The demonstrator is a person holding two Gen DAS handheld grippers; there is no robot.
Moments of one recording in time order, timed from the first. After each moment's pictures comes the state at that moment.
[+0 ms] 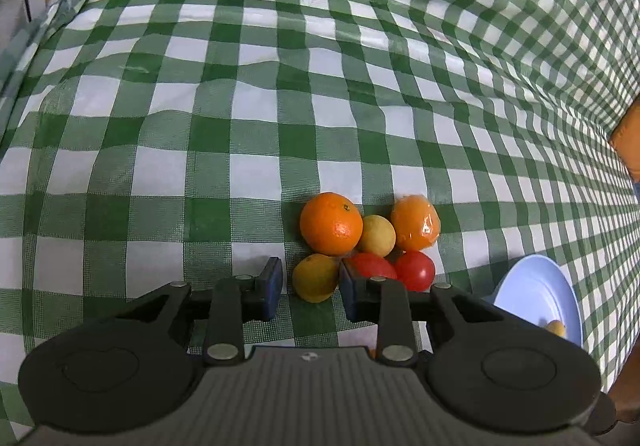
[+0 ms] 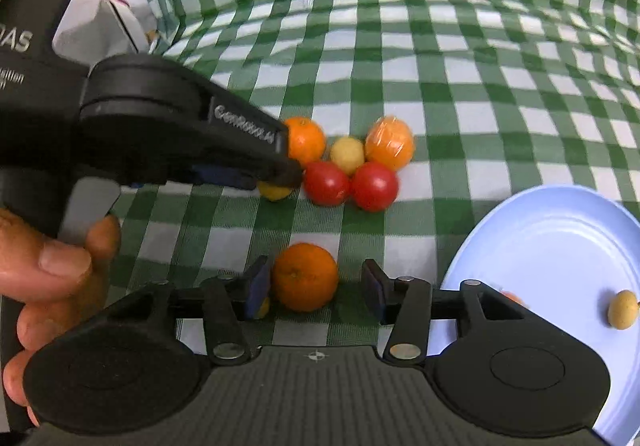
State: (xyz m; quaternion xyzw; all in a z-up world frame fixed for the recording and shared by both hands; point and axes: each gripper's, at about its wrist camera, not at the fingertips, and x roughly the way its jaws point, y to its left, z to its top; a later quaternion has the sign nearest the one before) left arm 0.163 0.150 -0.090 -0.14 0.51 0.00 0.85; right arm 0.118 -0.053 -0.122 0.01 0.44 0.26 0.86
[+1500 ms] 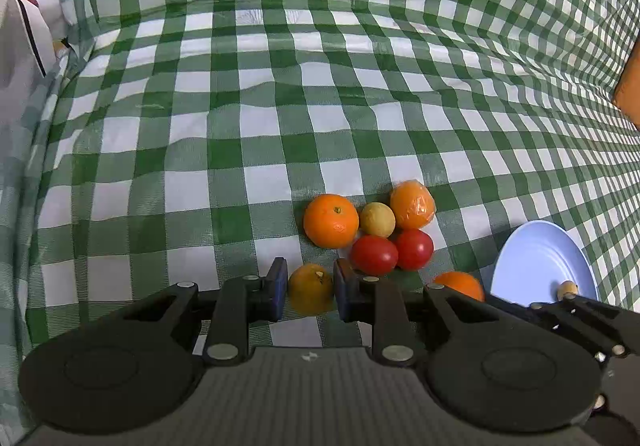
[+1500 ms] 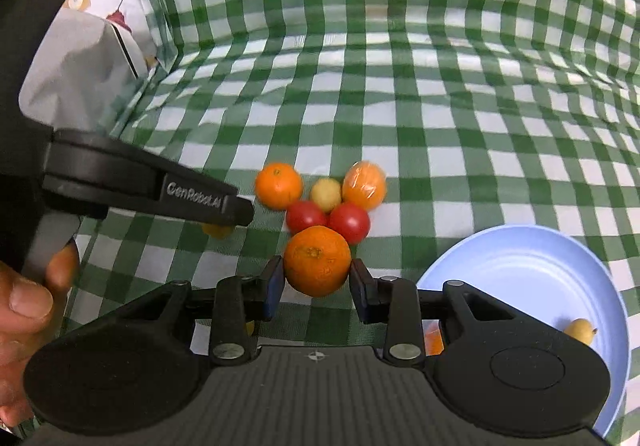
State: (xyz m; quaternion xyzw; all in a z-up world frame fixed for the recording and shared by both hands) left arm 0.150 0.132 -0.065 -0.06 0.50 0.01 0.86; right arm 0.108 -0.072 -0.093 0.00 0.39 0.24 0.89
